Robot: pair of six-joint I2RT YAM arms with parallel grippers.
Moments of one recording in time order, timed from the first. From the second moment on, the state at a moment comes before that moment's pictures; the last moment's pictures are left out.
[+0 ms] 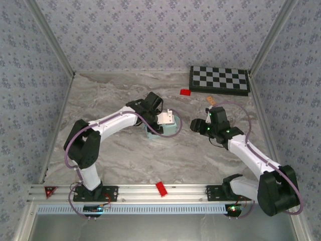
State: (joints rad) left arm -0.73 1.77 1.34 -0.64 0.18 0.79; right arm 0.33 1.14 0.66 -0.32 -0.18 0.56
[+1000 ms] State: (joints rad) left arm -0.70 1.82 1.41 -0.63 0.23 0.97; right arm 0.31 1.11 0.65 -0.33 -0.18 0.55
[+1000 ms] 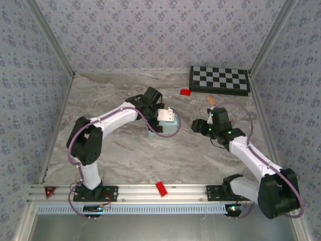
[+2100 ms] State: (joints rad) left arm -0.63 1.36 1.31 -0.59 -0.13 -0.10; right arm 0.30 1.25 0.94 -0.50 -0.31 0.24
